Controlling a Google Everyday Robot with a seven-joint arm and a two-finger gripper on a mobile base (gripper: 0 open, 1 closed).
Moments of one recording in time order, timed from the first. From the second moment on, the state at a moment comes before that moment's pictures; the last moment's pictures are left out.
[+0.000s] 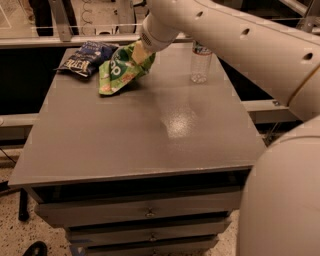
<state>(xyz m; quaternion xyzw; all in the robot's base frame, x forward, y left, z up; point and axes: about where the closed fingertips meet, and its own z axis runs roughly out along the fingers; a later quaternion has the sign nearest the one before) 0.757 0.030 0.919 -0.36 0.85 0.02 0.38</state>
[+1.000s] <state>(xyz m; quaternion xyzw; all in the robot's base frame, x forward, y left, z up) 0.816 0.028 0.893 -0.39 0.83 -0.03 0.40</state>
